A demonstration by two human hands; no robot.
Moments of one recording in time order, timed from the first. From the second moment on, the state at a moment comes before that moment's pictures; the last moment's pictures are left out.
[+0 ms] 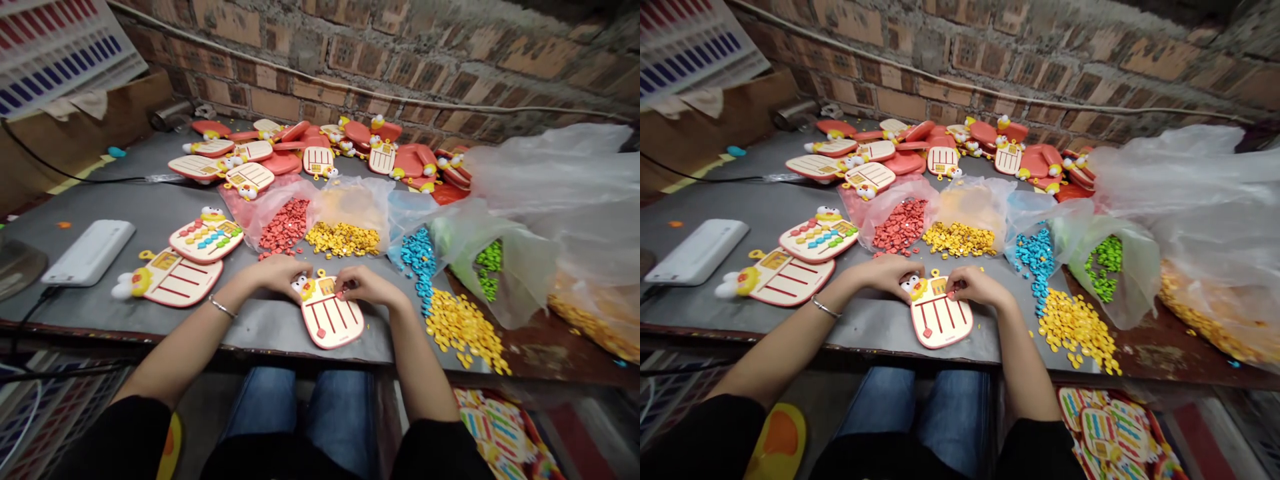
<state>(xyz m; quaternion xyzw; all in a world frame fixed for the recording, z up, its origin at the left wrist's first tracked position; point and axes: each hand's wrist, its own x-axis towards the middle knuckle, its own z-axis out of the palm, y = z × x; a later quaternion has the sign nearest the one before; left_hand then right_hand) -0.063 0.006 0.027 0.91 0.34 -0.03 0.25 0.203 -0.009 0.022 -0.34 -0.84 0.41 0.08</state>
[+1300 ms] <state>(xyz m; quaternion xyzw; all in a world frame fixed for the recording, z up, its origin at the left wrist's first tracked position) -0.065 0.004 0.031 0.91 0.35 -0.03 0.22 0.157 -0.027 -0.002 -0.35 -0.86 0.32 0.19</state>
